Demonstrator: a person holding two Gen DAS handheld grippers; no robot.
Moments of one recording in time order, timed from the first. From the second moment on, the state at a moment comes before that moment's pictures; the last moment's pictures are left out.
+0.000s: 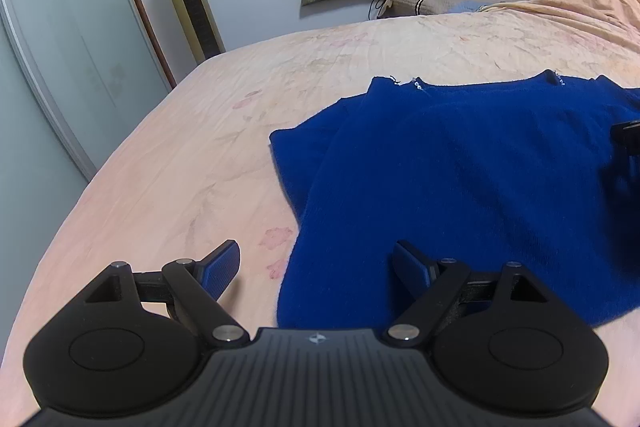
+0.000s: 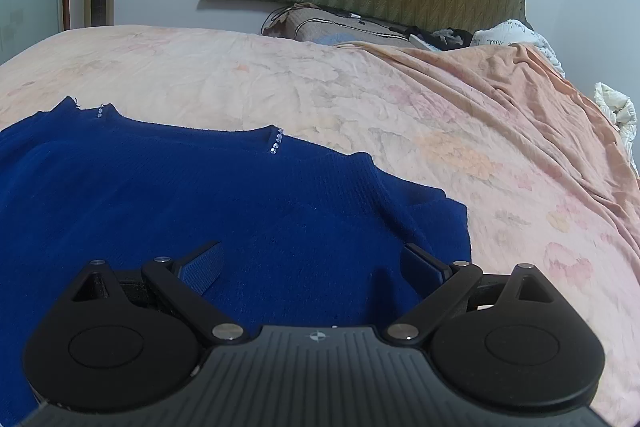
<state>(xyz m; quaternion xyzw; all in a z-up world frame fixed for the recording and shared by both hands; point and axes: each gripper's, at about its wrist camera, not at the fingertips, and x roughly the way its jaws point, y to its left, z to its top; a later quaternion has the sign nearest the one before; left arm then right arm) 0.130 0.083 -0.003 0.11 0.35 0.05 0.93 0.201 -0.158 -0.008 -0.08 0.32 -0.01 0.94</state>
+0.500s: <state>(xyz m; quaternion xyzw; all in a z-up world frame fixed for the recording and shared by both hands) 0.161 0.130 0.013 0.06 0.37 0.03 0.93 0.150 -0.114 0.015 -0.12 0.27 0.09 0.95</state>
